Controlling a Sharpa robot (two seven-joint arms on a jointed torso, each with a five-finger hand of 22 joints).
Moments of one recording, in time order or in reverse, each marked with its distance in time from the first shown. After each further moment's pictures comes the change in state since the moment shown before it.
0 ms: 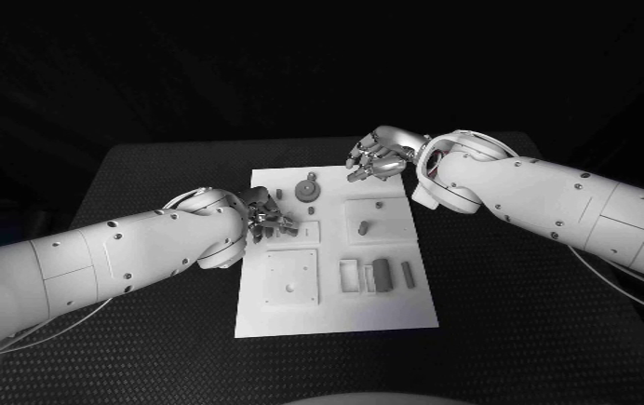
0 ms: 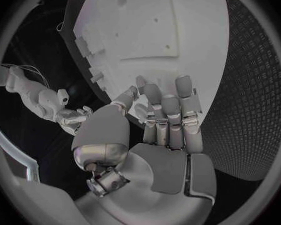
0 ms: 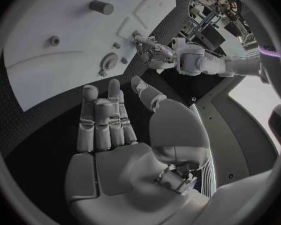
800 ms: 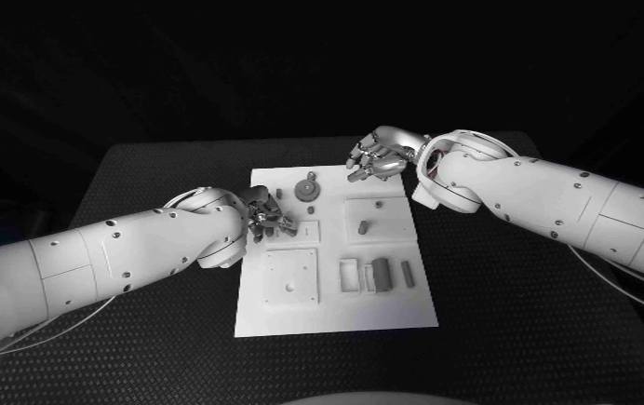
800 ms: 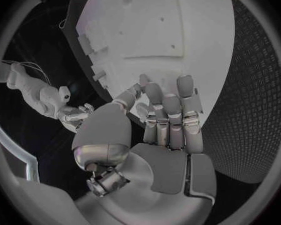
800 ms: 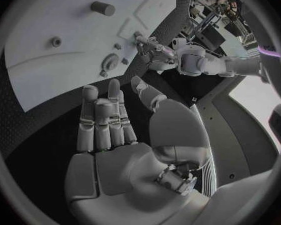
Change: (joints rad) left arm 0.000 -0.002 0.003 0.006 0.024 -0.009 0.008; left_hand 0.111 -0.019 0.098 -0.045 0.061 -0.003 0.018 0.002 0.000 -0.002 0.002 0.000 -0.005 0.005 0.006 -0.001 -0.005 0.000 0.008 0.007 0.000 0.000; right arm -0.001 0.000 0.000 -0.005 0.000 0.006 -0.001; right_hand 0.000 0.000 0.000 0.000 0.000 -0.002 0.002 0.000 0.001 0.000 0.000 0.000 0.000 0.000 0.000 0.000 0.000 0.000 0.000 0.000 0.000 0.000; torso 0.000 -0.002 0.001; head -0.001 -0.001
